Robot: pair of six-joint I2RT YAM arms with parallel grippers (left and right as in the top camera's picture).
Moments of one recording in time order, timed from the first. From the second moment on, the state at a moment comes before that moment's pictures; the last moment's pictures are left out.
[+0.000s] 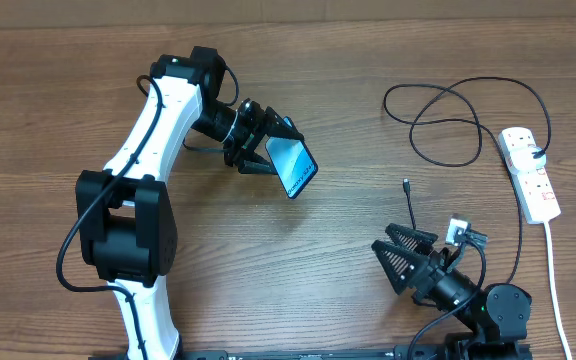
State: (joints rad) left arm -0.19 2.10 1.78 -1.35 0.98 -0.60; right arm 0.05 0.01 0.02 0.01 -0.79 0.92
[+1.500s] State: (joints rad) left arm -0.19 2.10 1.78 -1.32 0.91 -0.59; right arm 0.05 0.52 0.15 0.01 -0.74 0.76
